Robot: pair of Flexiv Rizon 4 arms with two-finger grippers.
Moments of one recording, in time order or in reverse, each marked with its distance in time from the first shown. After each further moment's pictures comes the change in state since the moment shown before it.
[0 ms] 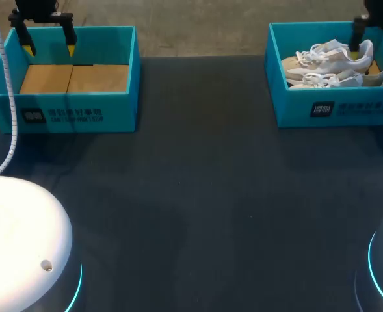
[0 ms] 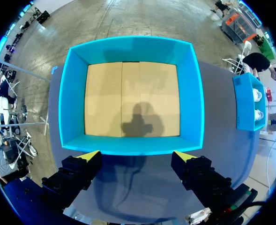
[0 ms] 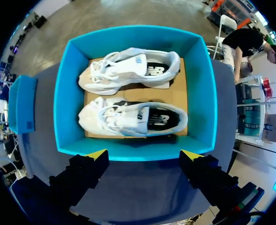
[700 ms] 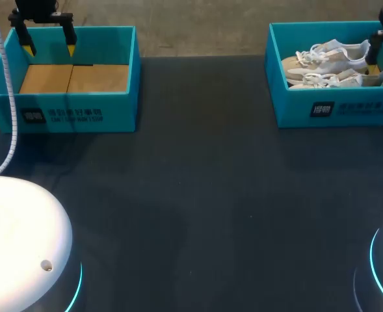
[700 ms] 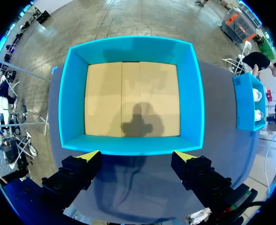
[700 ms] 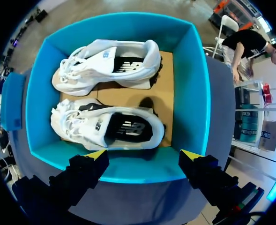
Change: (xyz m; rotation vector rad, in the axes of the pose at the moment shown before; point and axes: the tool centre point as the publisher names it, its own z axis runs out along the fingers) left arm 0.000 0.000 0.000 0.000 0.000 0.000; right arm -0.059 0.018 0.050 0.012 -0.048 -0.048
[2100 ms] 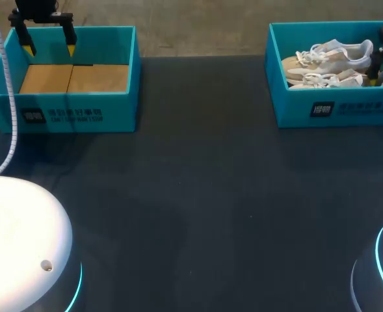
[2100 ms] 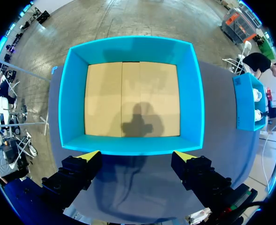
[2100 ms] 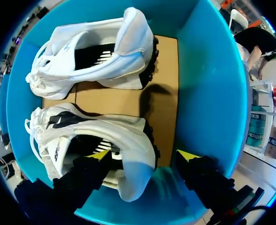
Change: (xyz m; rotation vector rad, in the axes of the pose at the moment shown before) left arm 0.000 0.000 0.000 0.000 0.000 0.000; right arm -0.023 0.025 0.073 0.055 0.065 -0.021
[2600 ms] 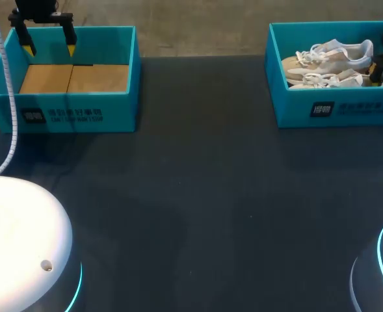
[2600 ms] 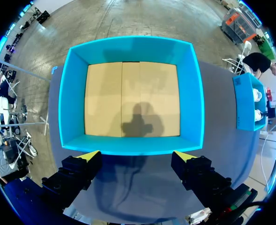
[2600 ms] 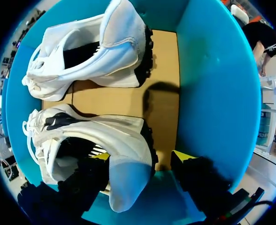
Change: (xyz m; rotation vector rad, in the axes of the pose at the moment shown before) left arm 0.000 0.000 0.000 0.000 0.000 0.000; right arm -0.004 -0.001 0.013 0.001 0.044 0.021
